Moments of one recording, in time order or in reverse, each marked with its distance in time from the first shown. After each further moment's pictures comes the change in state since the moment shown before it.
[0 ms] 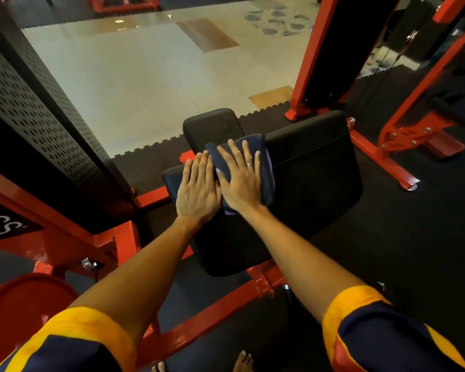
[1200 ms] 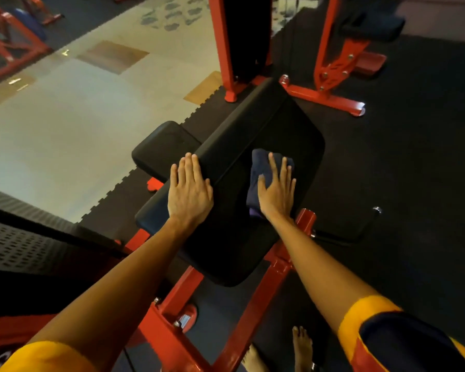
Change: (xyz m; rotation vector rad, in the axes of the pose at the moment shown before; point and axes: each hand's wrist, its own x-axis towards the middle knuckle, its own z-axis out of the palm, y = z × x) left_hand 0.059 0.013 -0.012 0.014 -0.150 0.274; right_hand -0.083 0.078 0.007 0.182 0.196 0.956
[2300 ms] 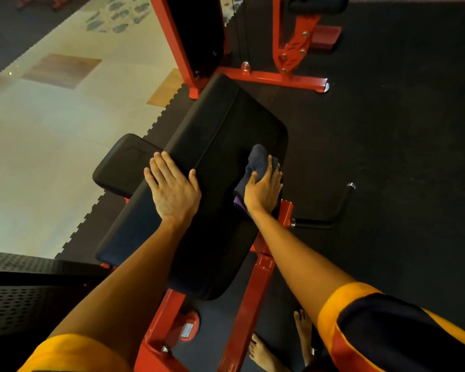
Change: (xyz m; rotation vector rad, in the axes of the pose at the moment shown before) left_hand 0.046 0.062 0.012 -0.011 0.039 -0.129; right_hand 0.022 0.035 -0.006 0.292 0.143 0.389
